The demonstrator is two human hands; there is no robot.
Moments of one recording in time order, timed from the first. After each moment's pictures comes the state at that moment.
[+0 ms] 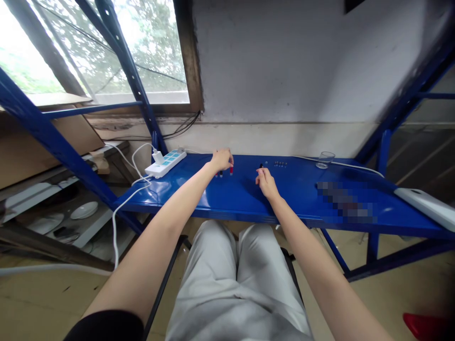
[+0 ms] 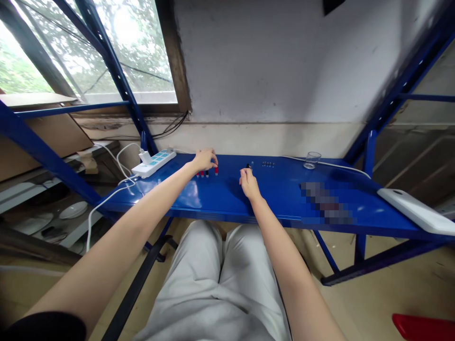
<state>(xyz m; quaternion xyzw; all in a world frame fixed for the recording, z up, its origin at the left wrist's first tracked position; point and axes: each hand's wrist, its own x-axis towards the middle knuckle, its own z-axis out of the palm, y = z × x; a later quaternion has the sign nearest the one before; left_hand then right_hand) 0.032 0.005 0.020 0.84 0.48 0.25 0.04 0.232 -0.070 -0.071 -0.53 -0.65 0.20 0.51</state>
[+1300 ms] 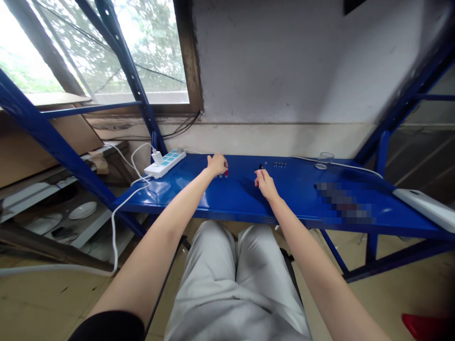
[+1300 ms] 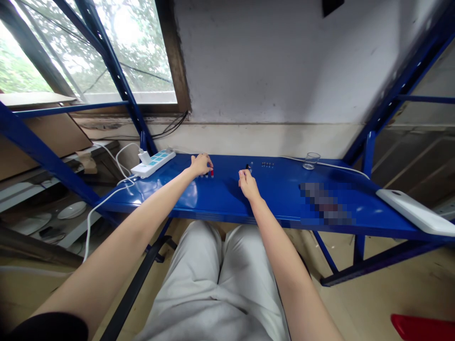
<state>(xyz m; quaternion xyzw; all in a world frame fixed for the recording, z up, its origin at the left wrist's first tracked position) 0.023 -0.001 0.004 0.81 0.57 0.15 0.00 0.233 -0.068 -0.073 -0.52 -0.66 0.21 0.50</state>
